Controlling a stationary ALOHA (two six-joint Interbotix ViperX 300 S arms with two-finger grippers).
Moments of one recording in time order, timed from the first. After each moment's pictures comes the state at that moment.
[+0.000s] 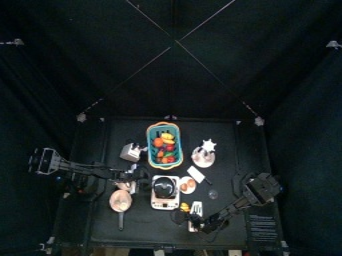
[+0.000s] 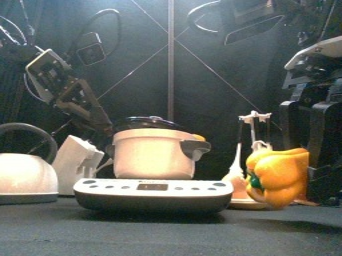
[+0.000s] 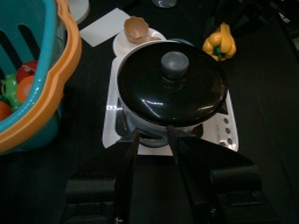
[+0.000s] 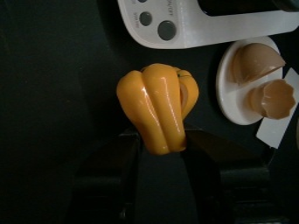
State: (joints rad) left arm -0.01 -0.30 1.05 0.03 -0.20 -0.08; right arm 0.63 0.30 0.35 -0.63 1.04 1.08
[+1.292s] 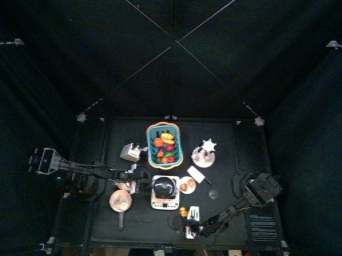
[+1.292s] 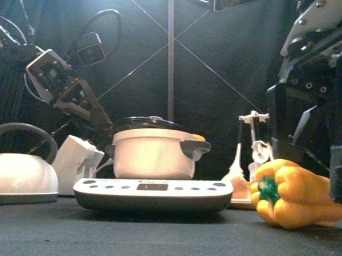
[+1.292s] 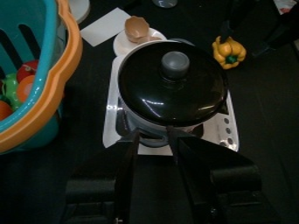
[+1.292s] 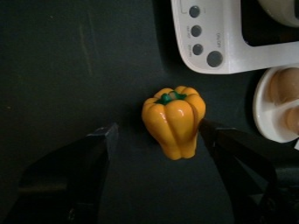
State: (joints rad) left arm -0.01 -0.30 1.05 0.03 -0.20 -0.08; right arm 0.64 0.29 0.29 -0.59 0.92 1.08
